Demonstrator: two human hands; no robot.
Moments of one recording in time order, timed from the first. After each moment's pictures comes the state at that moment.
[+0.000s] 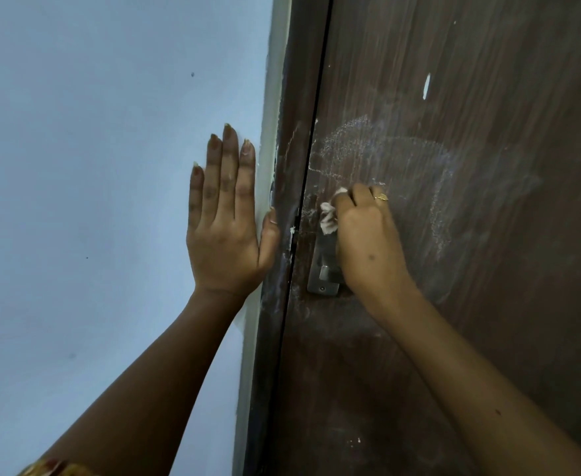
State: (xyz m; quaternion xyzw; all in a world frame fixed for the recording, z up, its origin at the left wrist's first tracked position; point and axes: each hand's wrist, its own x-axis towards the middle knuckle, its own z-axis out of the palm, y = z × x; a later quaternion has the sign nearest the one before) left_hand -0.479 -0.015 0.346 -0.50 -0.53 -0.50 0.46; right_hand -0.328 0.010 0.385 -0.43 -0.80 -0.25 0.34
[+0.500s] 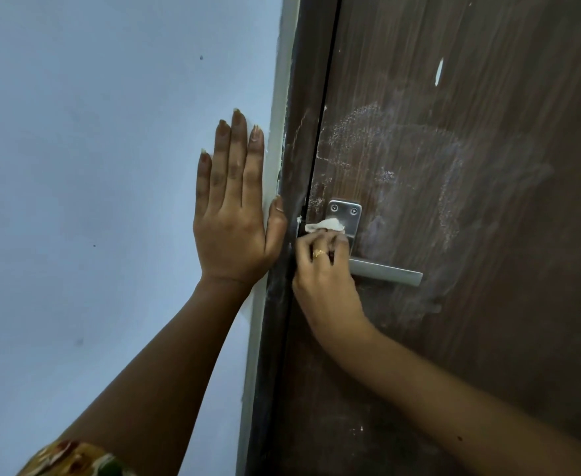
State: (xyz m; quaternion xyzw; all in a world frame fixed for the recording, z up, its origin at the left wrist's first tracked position) left_hand -0.479 -0.016 0.346 -0.51 -0.53 -0.51 0.45; right_hand -0.354 -0.007 0.314 -0.40 -0.74 -0.53 0.12
